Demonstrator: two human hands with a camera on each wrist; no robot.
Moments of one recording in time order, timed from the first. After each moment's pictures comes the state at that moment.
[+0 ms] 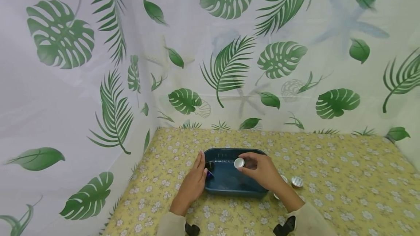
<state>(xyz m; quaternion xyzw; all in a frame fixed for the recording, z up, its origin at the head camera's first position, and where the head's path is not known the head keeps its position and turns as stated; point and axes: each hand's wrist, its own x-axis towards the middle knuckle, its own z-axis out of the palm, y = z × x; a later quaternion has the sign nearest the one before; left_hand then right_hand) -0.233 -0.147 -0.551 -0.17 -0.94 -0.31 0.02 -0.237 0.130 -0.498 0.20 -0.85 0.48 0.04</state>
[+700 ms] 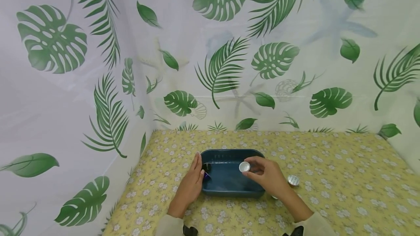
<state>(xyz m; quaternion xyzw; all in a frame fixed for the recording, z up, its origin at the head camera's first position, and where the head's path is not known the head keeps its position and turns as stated) -0.233 -0.143 -0.552 -0.16 -0.94 -0.31 0.03 -0.214 0.150 -0.496 0.15 -0.83 0.53 0.02</state>
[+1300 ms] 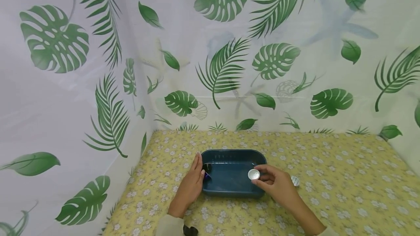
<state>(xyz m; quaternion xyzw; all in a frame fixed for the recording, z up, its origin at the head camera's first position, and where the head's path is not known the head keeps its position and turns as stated) -0.234 -0.145 -0.553 -0.16 -0.94 -0.31 0.02 -0.189 0.167 -0.505 0.11 -0.82 0.56 0.03</state>
